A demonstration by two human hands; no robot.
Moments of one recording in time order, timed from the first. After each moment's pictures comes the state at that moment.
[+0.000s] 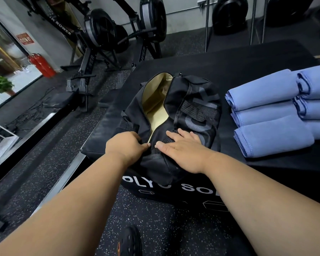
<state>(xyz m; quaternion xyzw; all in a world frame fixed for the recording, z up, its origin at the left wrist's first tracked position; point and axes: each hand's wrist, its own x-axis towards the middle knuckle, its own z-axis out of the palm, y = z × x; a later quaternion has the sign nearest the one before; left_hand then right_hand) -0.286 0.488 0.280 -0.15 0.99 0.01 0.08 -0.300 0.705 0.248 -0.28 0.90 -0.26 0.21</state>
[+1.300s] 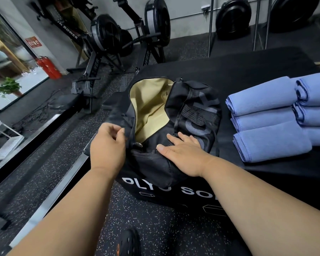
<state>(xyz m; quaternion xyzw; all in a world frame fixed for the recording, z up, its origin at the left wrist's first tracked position) -0.243 0.490 0.306 -0.23 0.89 0.30 -0.25 -0.301 0.705 0.240 -0.28 0.90 -0.28 0.21</state>
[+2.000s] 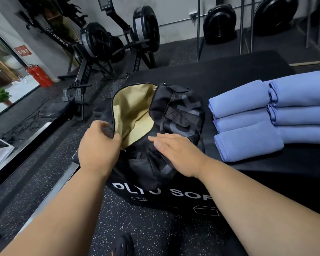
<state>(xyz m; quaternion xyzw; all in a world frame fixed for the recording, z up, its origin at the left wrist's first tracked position) -0.252 0.519 0.329 -0.23 0.92 0.21 -0.24 -0.295 0.743 0.255 -0.30 0.85 -0.43 0.09</state>
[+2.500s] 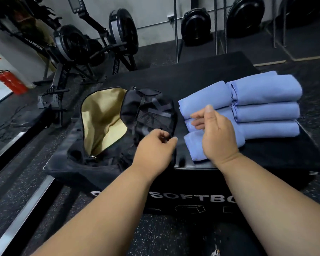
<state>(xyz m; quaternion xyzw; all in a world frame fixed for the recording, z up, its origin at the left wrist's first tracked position) -0.281 0.697 0.283 -0.08 0.92 0.38 -0.01 -0.304 0.871 0.265 0.02 0.74 -0.64 -0.19</state>
